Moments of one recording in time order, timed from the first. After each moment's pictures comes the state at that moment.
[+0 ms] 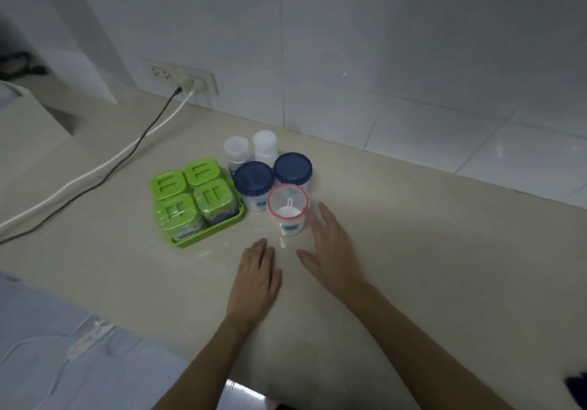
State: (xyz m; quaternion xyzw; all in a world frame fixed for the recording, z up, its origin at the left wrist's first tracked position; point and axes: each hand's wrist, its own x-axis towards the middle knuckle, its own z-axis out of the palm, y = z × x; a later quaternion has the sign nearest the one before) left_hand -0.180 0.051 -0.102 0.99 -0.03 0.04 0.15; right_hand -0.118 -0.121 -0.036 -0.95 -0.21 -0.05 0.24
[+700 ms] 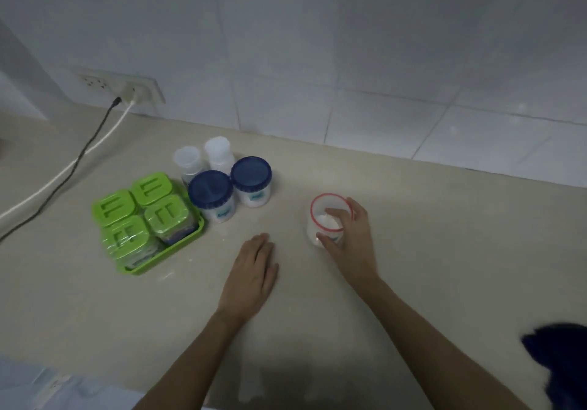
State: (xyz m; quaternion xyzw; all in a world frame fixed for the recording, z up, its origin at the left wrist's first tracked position) left_hand -0.142 0.031 -0.100 0.97 -0.14 0.05 0.21; right_hand -0.098 -0.191 -0.036 -0.92 -0.03 -0.09 0.39
